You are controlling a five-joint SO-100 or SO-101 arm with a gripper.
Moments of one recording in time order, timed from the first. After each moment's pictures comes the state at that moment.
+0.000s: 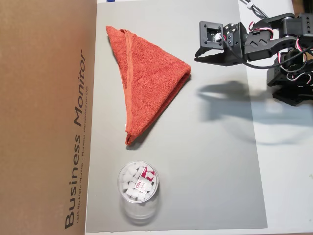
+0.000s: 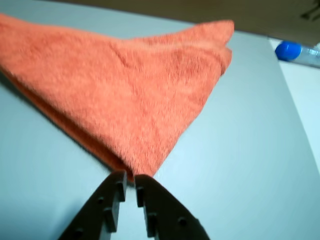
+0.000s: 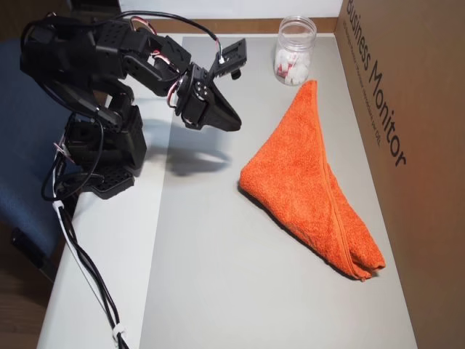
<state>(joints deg) 8.1 150.2 149.3 33.0 74.1</state>
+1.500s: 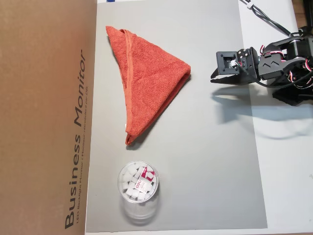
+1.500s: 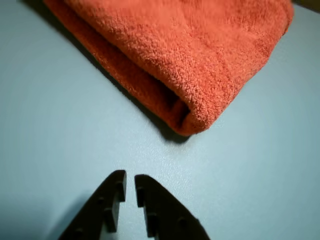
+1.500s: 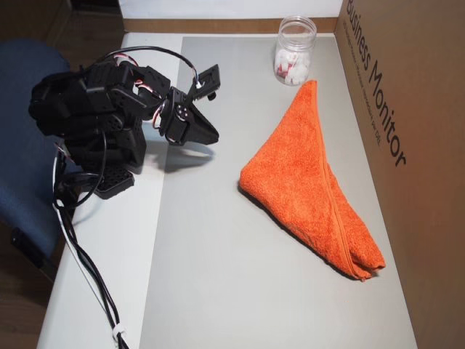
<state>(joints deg) 1.7 192.1 178.8 45.9 74.7</state>
